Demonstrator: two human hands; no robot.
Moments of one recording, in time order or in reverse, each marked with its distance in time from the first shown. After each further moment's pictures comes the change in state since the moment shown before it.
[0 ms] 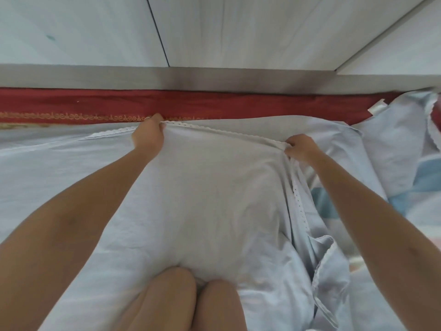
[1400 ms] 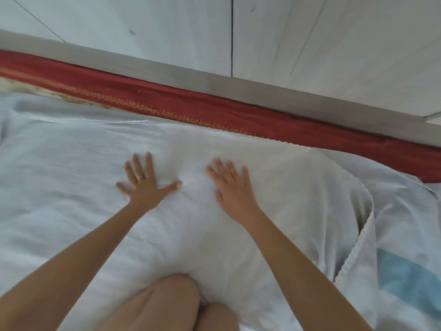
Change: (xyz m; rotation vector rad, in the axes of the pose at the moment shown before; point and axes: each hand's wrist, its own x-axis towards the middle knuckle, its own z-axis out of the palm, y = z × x) left_hand -0.110 -0.089 0.022 -0.038 -0.201 -0.484; right_hand -0.060 -0.166 0.118 -0.284 -0.053 -0.709
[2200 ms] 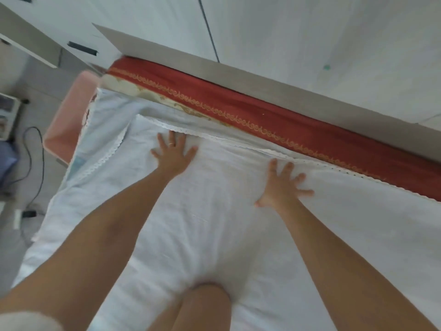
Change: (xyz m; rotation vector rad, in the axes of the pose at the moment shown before) left_hand 0.165 -0.180 -0.131 0.072 0.064 -0.001; right_hand 0.159 -0.182 -0.028 0.011 -0.461 0.471
